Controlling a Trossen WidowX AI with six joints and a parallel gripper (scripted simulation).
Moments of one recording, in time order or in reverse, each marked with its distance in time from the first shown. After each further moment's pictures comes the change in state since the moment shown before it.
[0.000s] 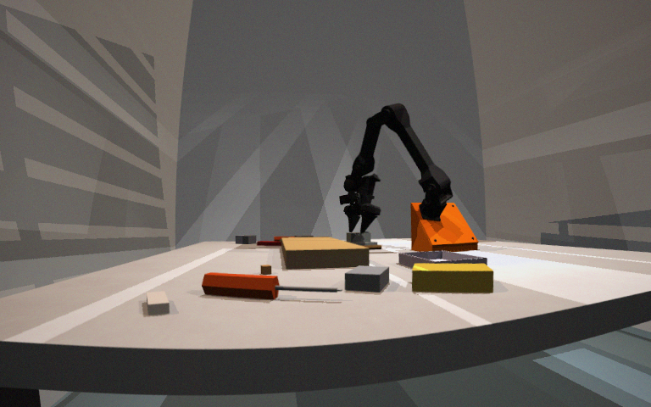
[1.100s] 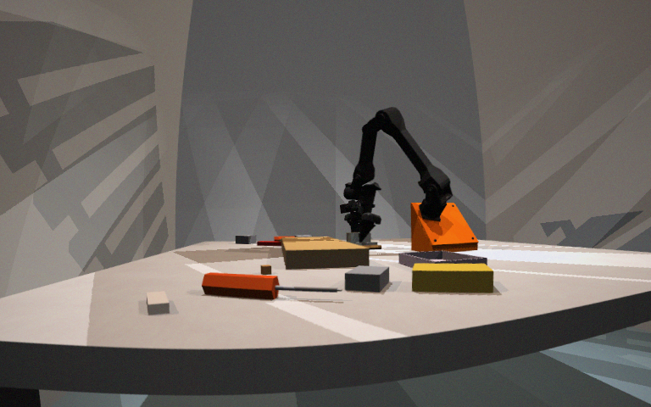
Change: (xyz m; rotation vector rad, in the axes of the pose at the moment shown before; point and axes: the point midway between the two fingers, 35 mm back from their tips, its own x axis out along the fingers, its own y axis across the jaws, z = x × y) arm 0.031 0.002 -0.010 0.003 0.000 0.006
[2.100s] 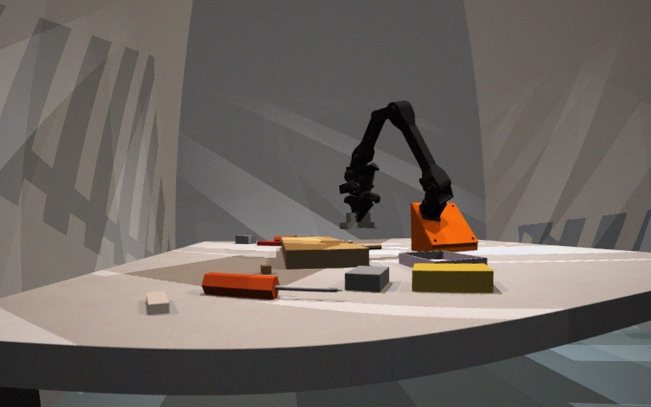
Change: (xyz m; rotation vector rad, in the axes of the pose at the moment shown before) arm -0.070 -0.002 0.020 0.019 0.004 0.013
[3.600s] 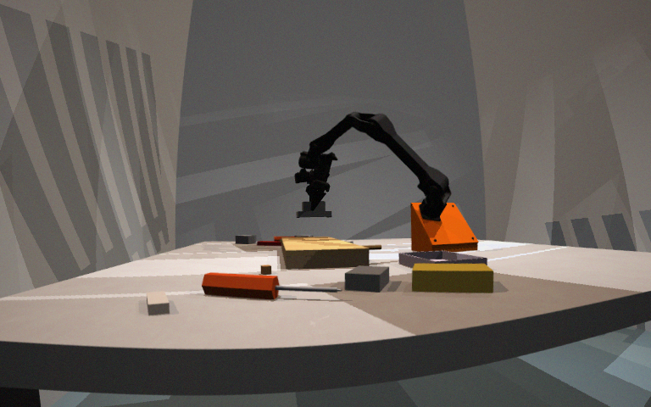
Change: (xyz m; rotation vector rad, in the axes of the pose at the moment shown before) arm -0.001 -0.048 0.164 0.142 -0.002 -0.062
